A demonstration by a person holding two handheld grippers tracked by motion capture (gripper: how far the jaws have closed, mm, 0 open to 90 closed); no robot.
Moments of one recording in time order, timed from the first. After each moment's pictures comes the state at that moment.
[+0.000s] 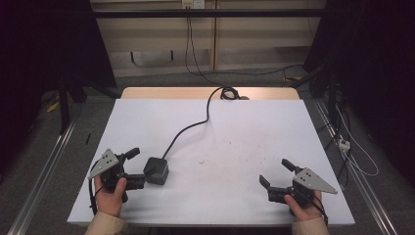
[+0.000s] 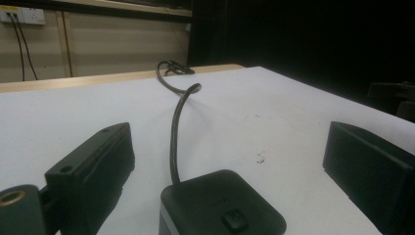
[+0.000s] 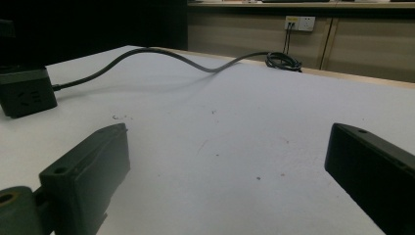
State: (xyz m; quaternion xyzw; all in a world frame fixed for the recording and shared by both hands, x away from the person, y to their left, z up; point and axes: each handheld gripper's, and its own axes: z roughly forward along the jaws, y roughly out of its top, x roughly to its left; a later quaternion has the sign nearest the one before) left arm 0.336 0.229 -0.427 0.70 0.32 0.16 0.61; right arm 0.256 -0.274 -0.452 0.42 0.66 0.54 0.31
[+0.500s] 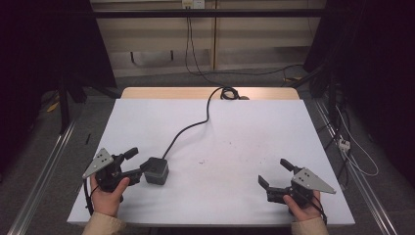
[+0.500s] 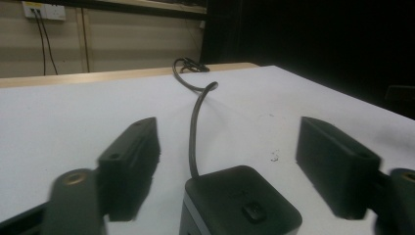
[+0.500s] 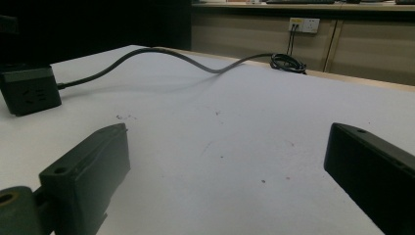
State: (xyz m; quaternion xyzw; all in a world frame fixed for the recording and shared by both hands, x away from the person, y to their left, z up) left arm 0.335 0.239 -0.422 0.70 0.34 0.17 0.60; right arm 0.256 -0.272 -0.452 0.41 0.67 0.54 0.31
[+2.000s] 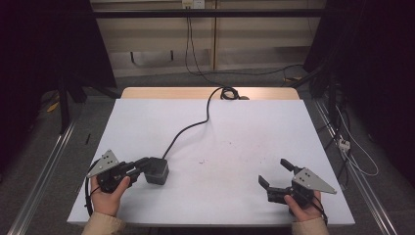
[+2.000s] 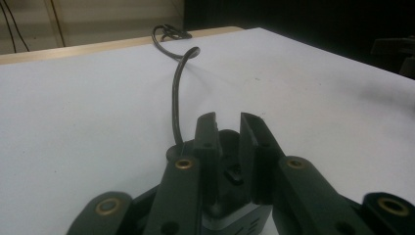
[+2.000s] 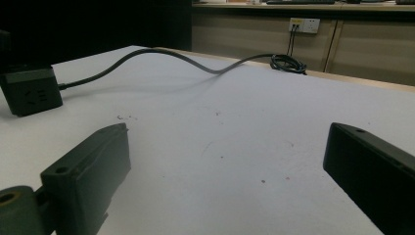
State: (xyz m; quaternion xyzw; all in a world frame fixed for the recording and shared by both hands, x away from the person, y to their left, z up) left arm 0.332 0.236 -0.422 0.75 0.32 0.14 0.56; right arm 0.255 -0.272 -0.452 0.41 0.67 0.54 0.31
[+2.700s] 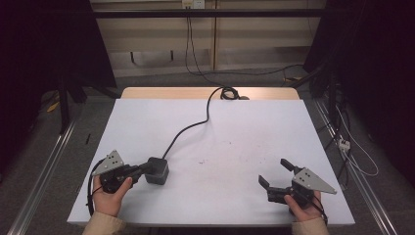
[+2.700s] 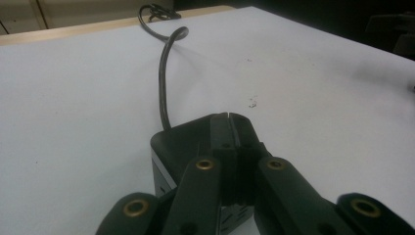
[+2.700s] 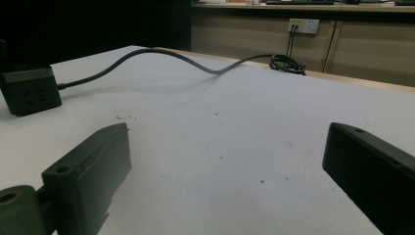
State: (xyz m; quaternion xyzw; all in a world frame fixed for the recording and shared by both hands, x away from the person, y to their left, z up) left arm 0.333 0.230 -0.422 0.78 0.31 0.12 0.53; right arm 0.255 -0.272 -0.451 0.41 0.67 0.54 0.31
